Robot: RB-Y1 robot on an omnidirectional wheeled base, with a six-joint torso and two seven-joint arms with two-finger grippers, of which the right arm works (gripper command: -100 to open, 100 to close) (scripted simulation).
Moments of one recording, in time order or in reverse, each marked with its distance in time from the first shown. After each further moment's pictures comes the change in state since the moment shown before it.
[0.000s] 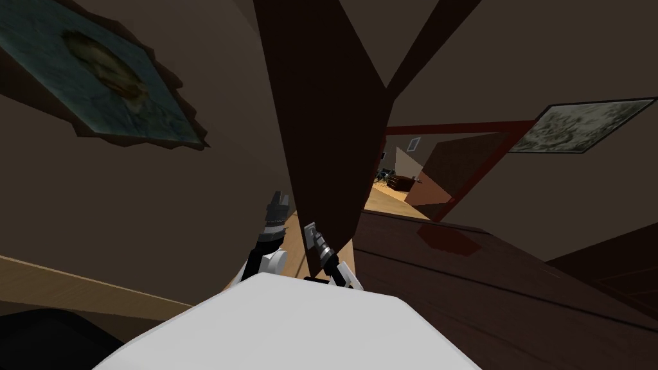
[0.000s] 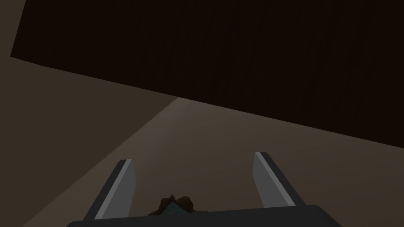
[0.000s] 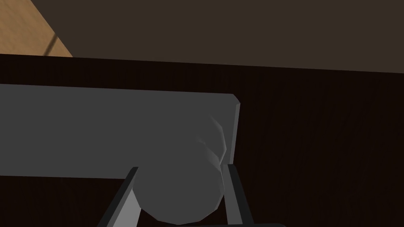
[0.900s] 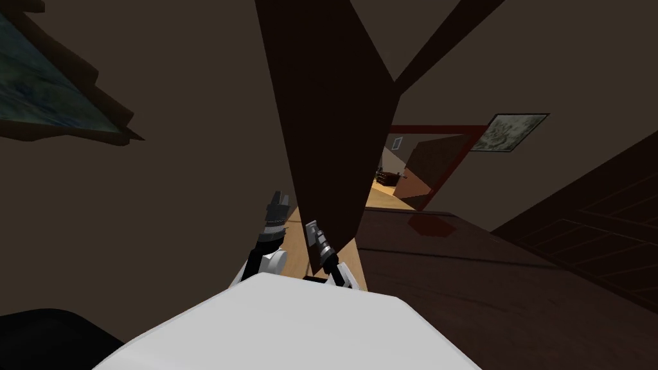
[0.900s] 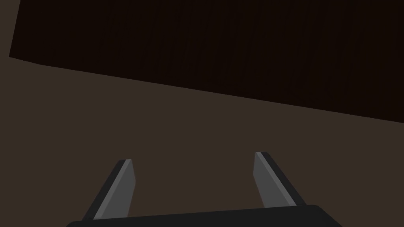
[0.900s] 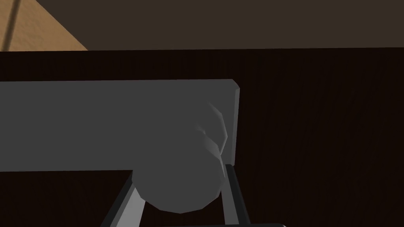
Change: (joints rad) arm 0.058 0.071 -0.067 -0.019 -0.031 0.026 0.067
